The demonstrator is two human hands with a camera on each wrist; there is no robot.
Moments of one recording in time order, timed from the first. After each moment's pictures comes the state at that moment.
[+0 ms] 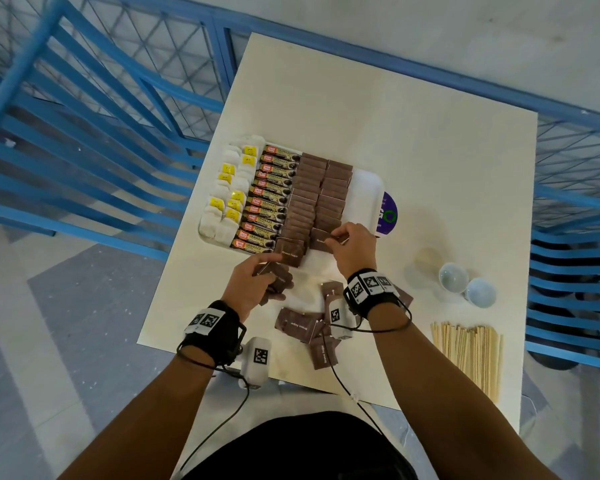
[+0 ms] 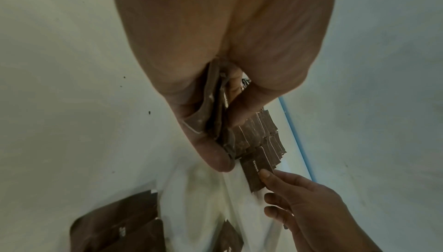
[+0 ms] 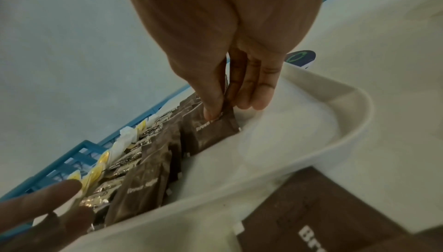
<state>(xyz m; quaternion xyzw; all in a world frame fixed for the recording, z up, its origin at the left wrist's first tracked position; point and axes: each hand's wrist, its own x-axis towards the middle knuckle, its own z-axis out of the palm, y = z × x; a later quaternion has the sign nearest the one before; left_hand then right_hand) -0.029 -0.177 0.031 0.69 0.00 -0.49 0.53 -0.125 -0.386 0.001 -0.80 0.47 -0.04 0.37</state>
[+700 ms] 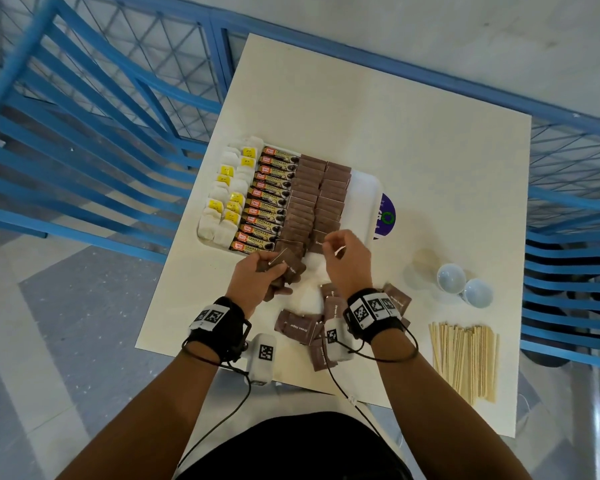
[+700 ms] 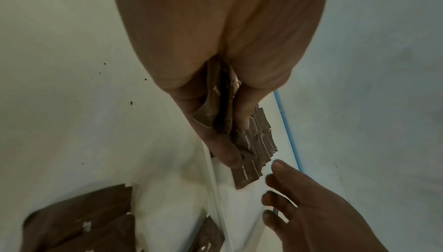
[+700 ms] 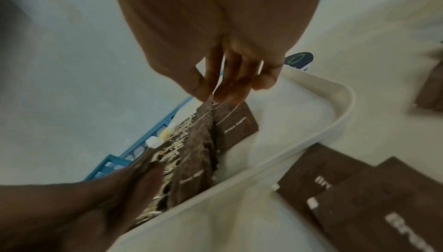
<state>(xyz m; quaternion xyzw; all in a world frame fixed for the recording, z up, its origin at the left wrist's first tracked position) -0.026 -0.190 0.034 0.68 0.02 -0.49 0.55 -0.135 -0.353 0.024 -0.78 0.45 -0.09 0.43</state>
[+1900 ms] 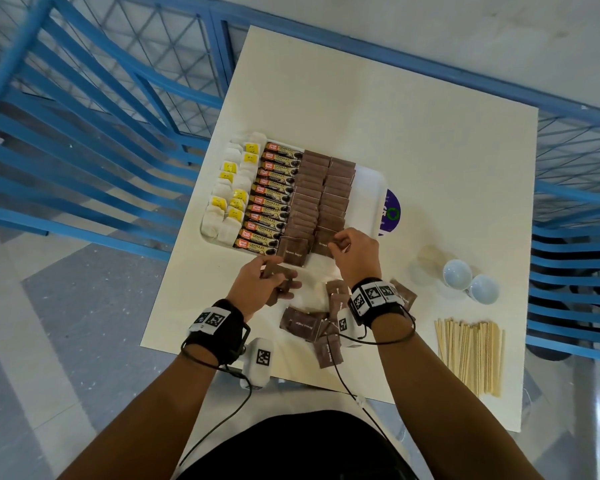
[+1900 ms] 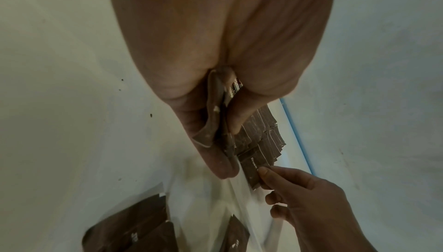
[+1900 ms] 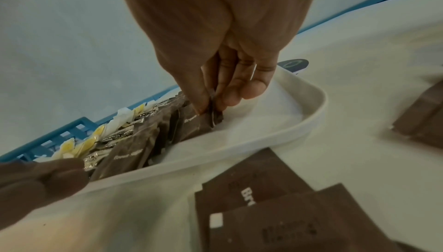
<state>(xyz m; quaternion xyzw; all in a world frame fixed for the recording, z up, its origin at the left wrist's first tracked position) -0.025 -0.177 0.037 0.66 0.01 -0.53 0.53 -0.134 -0.370 0.004 -0.82 0.45 -0.04 0.35</state>
